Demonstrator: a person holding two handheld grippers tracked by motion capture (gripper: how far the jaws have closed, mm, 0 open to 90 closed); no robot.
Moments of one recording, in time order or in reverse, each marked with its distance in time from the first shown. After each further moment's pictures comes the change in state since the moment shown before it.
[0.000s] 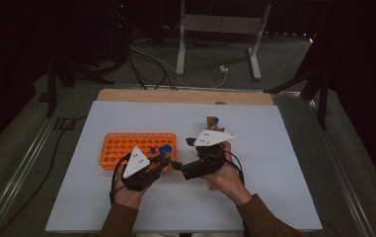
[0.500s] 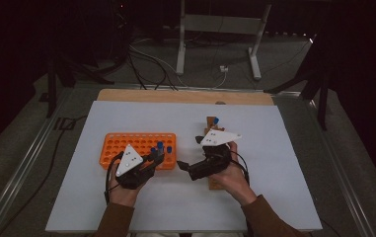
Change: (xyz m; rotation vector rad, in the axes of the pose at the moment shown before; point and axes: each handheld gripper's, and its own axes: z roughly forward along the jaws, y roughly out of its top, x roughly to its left) left arm 0.012 -0.001 -0.009 -0.019 0.034 -0.027; right arm -0.011 -0.009 -0.009 0.000 -0.045 0.014
